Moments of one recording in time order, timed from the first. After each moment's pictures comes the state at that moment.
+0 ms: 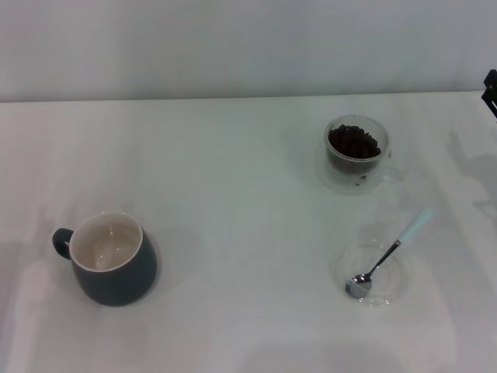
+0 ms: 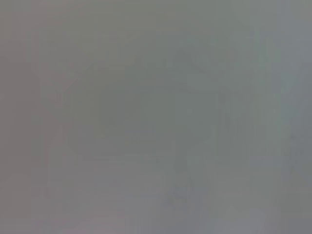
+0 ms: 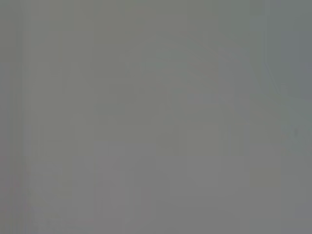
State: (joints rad) left arm -0.26 -2.09 2.74 0.25 -1.37 1.43 -0.21; right arm 0.42 2.02 -1.55 -0.15 0.19 -1.10 0.30
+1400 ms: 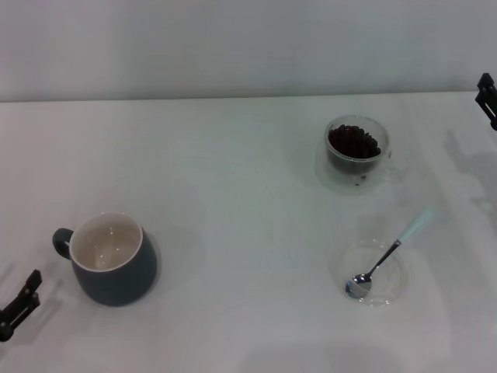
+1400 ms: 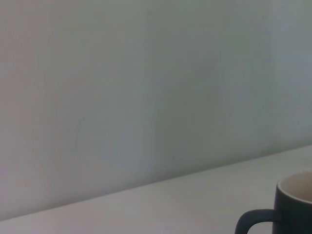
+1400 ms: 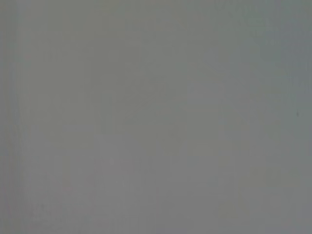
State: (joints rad) left arm -0.22 -2.07 2.74 -0.13 -0.83 1.44 -0.31; right arm 0.44 2.02 -1.55 -0.15 0.19 -1.03 0.30
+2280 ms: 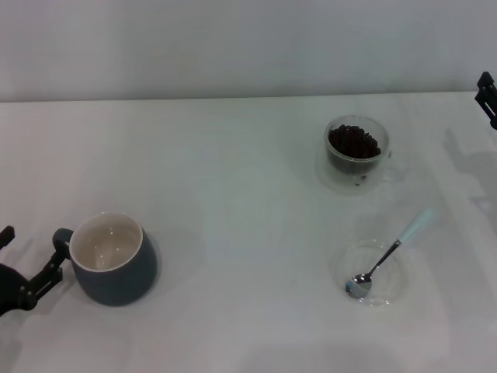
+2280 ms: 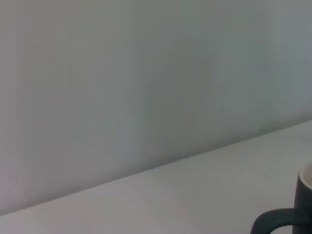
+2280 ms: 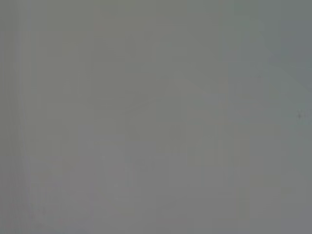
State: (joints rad) left arm -0.33 -2.08 2.74 -0.12 -0.81 1.28 -0.30; right arm 0.44 2.02 -1.55 -0.16 0.19 -1.03 0.30
